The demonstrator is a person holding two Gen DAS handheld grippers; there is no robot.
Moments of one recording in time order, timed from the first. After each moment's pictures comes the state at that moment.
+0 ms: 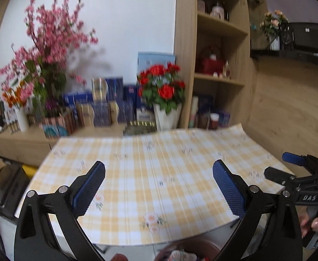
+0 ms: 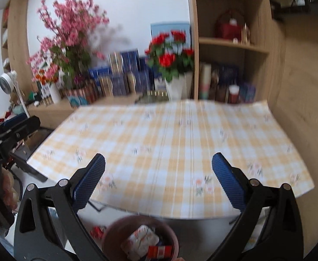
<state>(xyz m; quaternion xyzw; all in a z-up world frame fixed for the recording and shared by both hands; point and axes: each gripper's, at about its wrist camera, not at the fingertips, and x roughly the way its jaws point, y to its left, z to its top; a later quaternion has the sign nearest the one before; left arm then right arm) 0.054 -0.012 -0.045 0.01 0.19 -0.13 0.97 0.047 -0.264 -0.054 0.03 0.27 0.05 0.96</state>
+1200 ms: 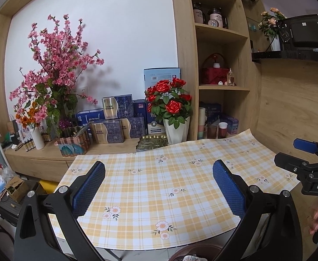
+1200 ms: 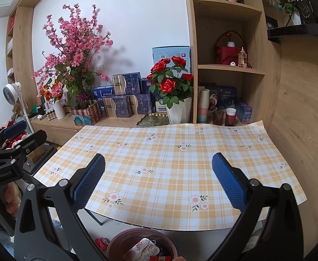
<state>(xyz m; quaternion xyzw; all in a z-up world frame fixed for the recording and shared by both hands) 0.030 -0.027 -0.005 0.05 0.16 -0.09 0.98 0.024 -0.260 -0.013 0.03 0.23 0.05 0.97</state>
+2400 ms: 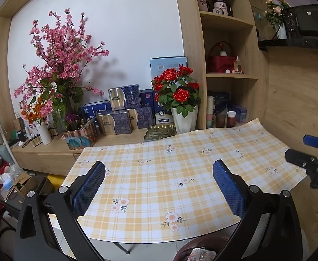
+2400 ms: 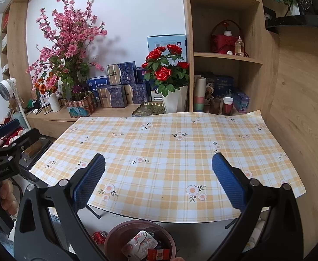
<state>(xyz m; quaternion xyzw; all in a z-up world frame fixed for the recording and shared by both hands) 0.038 -0.024 -0.023 0.07 0.19 -0.07 0.98 0.030 -0.263 -0.033 0.03 0.26 0.03 0.96</state>
